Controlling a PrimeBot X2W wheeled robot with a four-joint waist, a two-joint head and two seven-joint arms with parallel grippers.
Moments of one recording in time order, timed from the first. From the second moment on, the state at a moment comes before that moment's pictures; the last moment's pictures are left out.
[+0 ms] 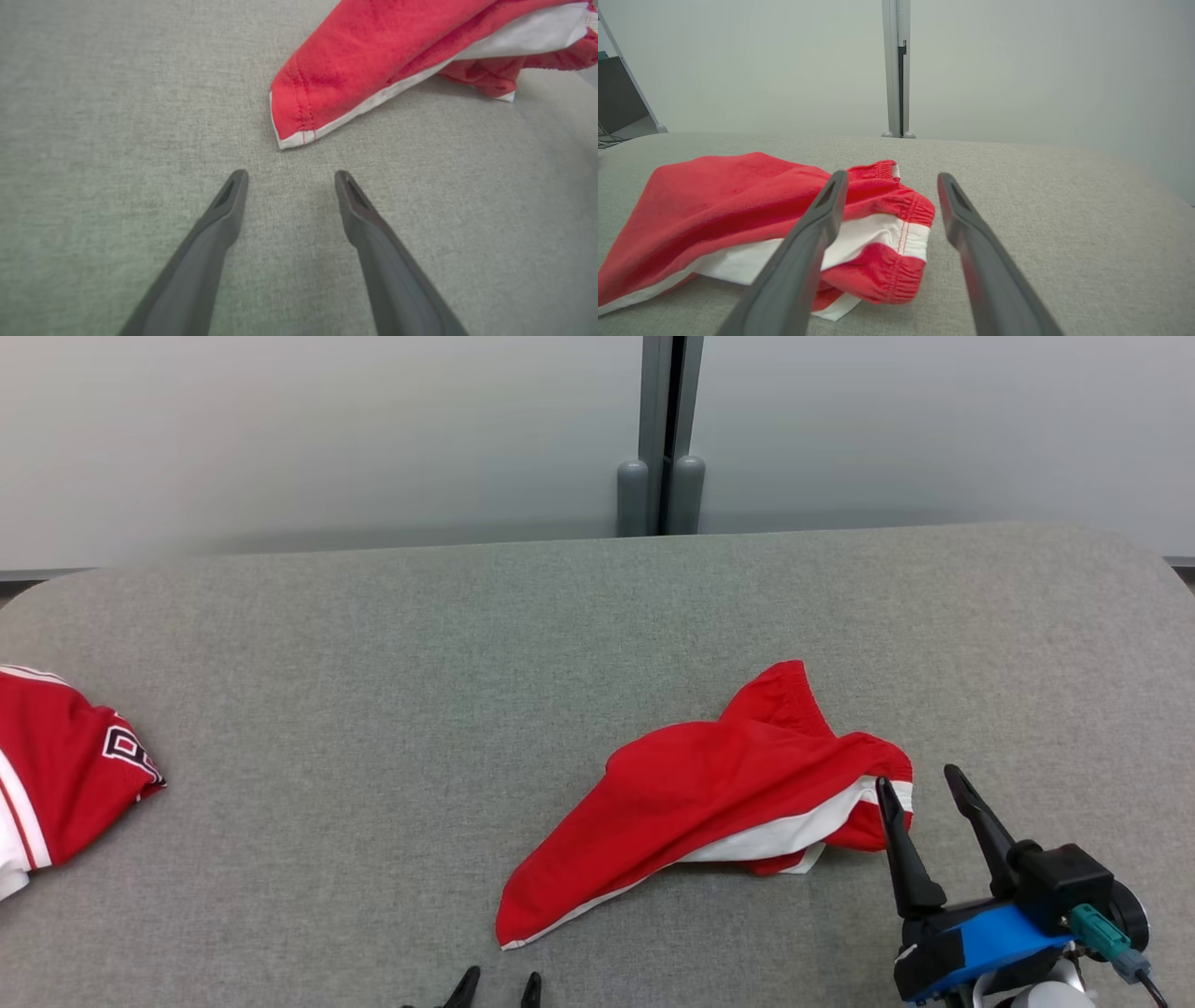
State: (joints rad) left arm 0.04 0.05 -0.43 0.55 -0.34 -0.04 -0.26; right arm -0.09 -0.08 0.04 0.28 0.11 0.13 -0.26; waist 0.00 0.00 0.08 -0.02
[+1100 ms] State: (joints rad) left arm -0.02 0.05 -0.32 0.41 -0.39 -0.05 -0.26; right arm -0.11 -0.09 0.04 0.28 0.12 0.13 -0.26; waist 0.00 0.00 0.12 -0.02
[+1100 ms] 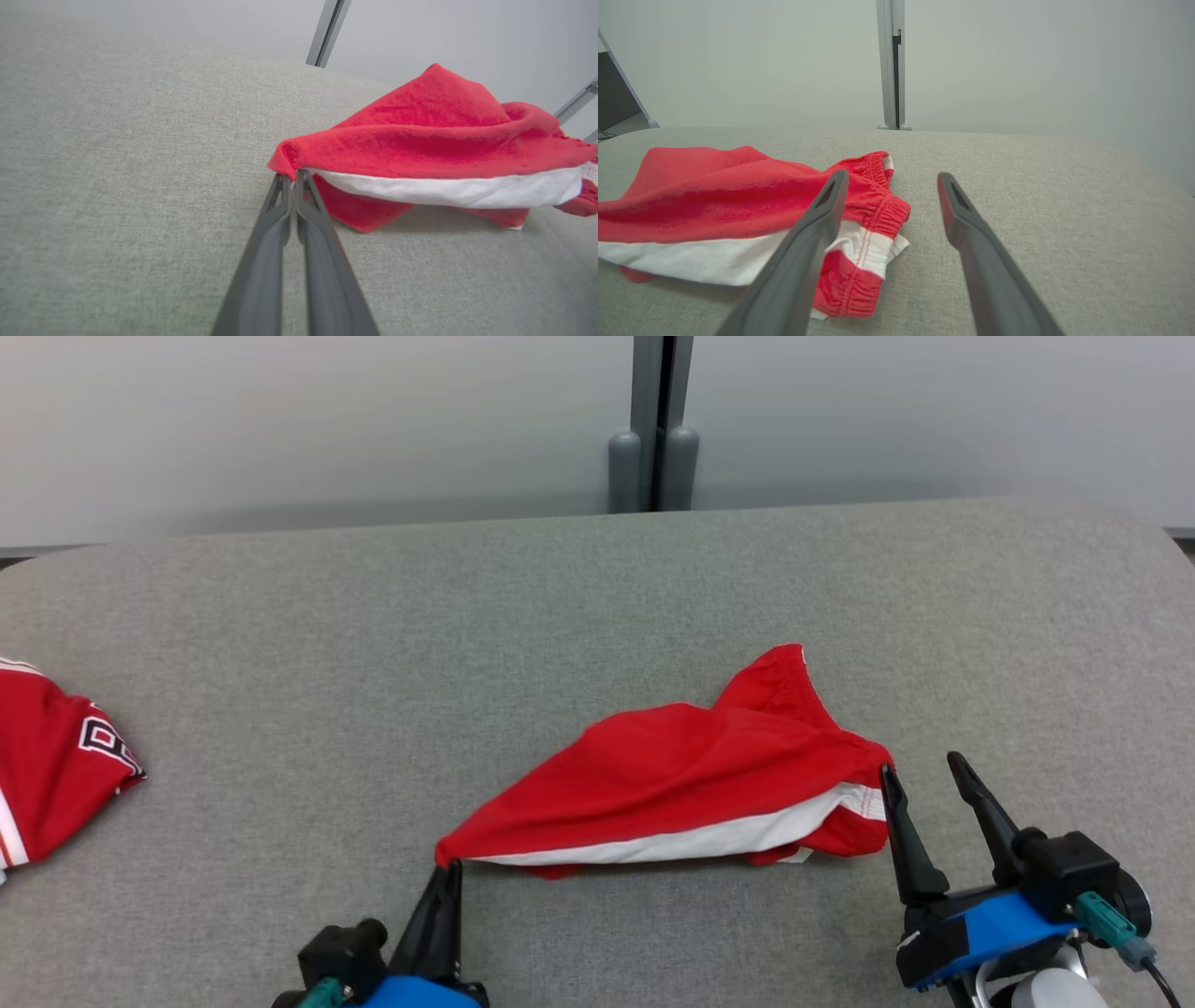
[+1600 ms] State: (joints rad) left arm -0.21 0.05 -0.27 0.63 -0.46 0.02 -0.26; right arm -0.18 -0.09 0.07 0.28 0.14 0.13 -0.26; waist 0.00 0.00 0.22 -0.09
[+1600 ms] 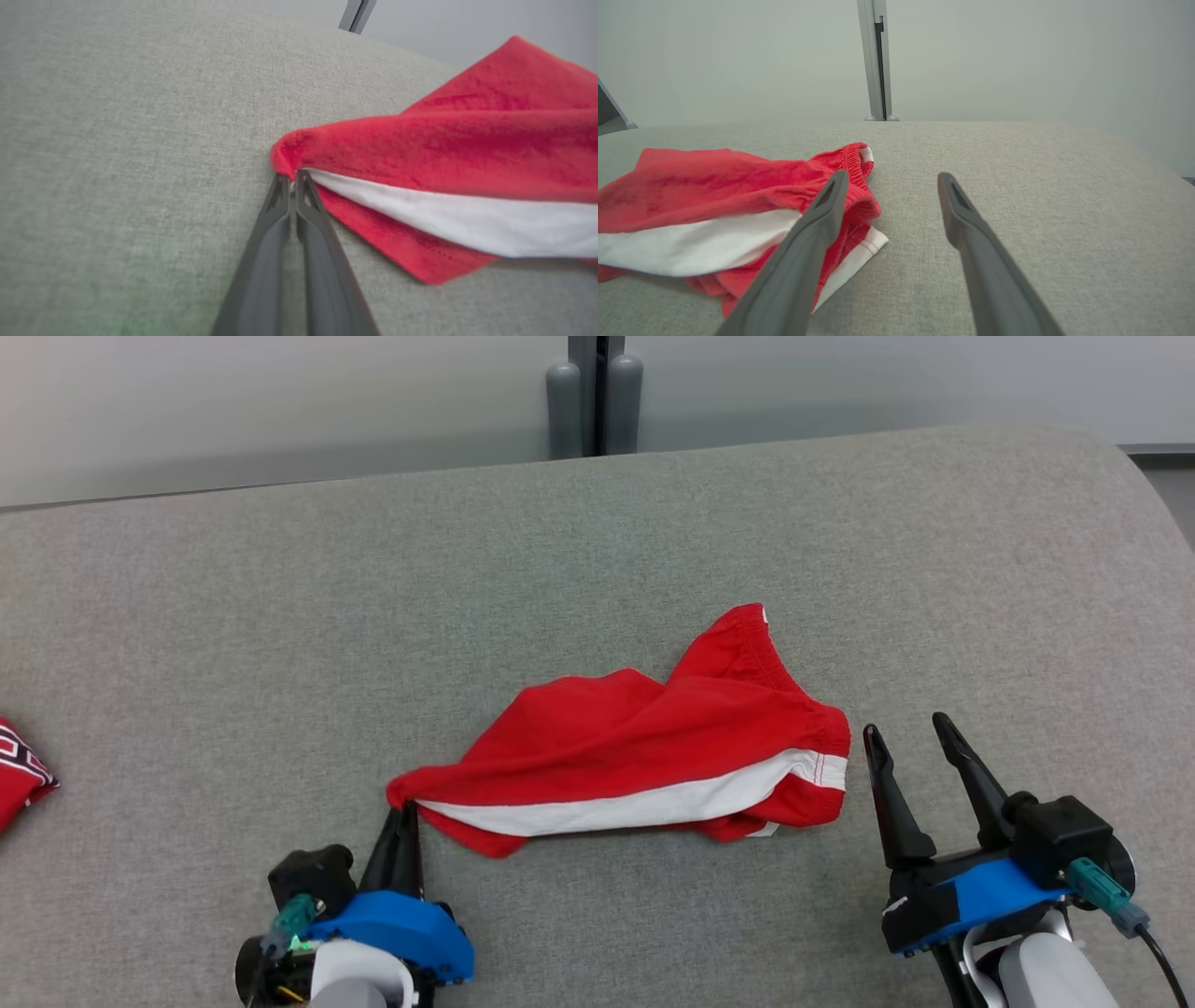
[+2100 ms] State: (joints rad) left arm -0.14 0.05 -0.16 0.49 -0.38 0.10 -0.26; right arm -0.15 -0.07 0.05 0.29 0.14 0.13 -0.26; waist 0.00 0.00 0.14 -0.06
